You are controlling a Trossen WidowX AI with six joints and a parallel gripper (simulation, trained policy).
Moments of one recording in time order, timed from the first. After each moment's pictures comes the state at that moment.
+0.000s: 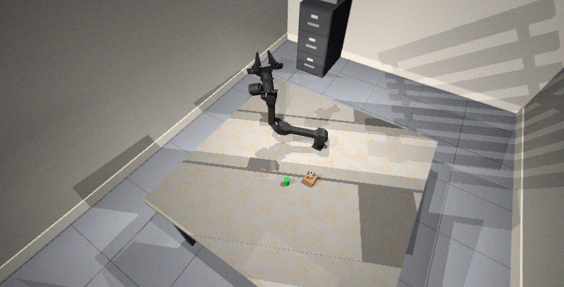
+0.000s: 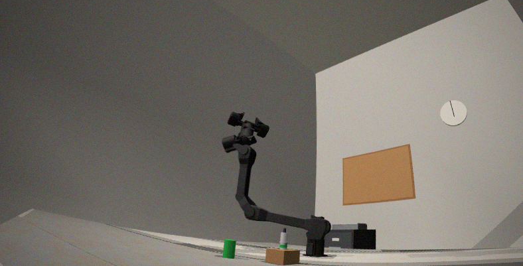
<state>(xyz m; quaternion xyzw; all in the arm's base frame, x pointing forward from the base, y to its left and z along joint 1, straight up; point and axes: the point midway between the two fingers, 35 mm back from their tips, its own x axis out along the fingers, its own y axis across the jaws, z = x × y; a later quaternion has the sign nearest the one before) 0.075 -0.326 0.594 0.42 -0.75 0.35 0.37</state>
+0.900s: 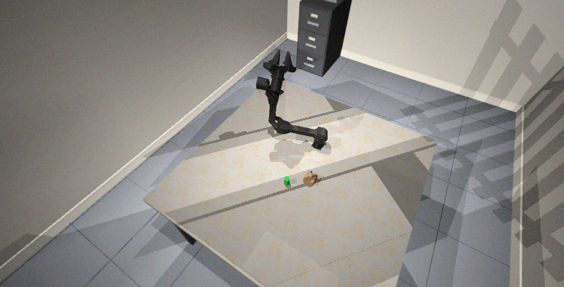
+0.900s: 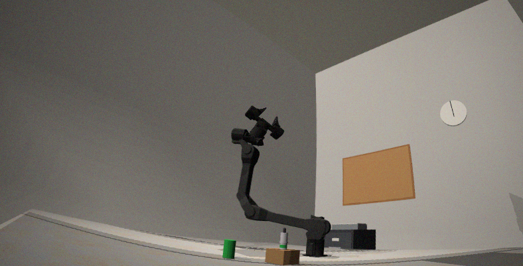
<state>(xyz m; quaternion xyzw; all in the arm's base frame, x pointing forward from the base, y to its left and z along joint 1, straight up) 0.033 -0.242 0.597 0.30 -0.71 0.50 0.39</state>
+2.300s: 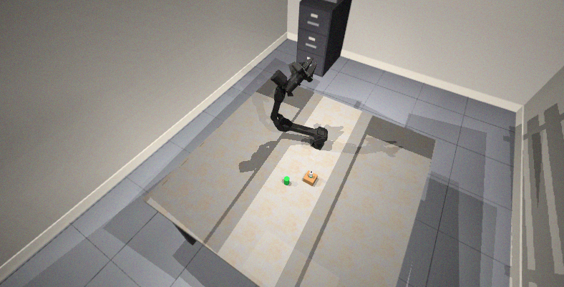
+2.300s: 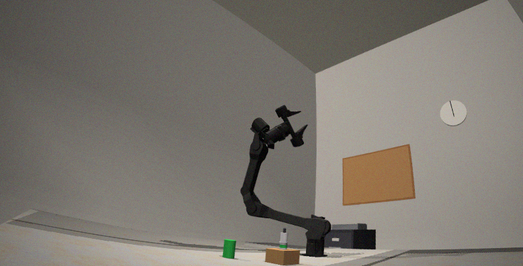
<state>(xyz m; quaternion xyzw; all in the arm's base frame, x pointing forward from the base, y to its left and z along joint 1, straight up) -0.026 -0.118 0.557 0.10 -0.62 0.68 0.38</state>
